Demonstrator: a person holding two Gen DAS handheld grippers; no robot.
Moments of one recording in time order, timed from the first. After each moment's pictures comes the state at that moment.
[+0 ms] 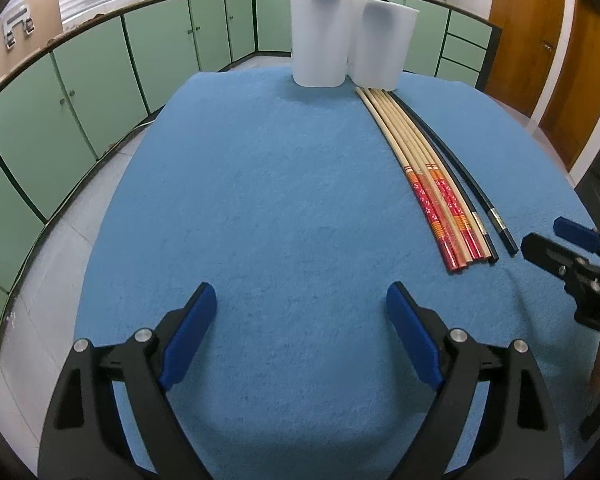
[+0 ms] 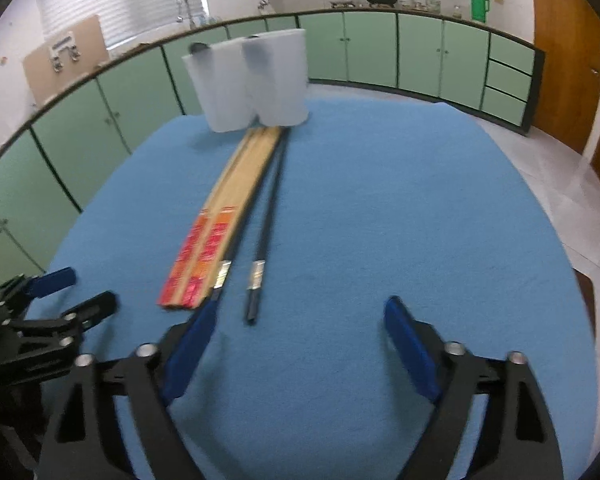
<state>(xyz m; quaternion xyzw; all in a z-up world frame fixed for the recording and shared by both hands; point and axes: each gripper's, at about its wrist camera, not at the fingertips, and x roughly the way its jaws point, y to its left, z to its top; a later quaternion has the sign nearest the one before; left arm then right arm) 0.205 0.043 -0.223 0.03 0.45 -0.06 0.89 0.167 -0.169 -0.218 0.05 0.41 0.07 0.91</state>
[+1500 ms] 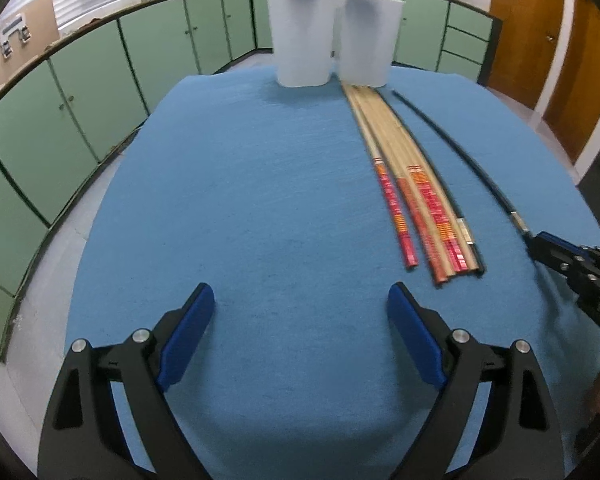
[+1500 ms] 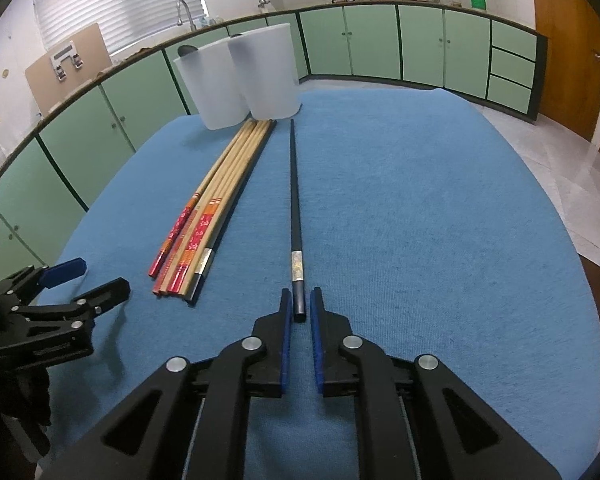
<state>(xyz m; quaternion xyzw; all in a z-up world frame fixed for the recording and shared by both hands) 0.205 0.016 -0.224 0.05 0.45 -0.06 0.89 0.168 -0.195 -0.223 0.07 0.42 0.09 0.90</state>
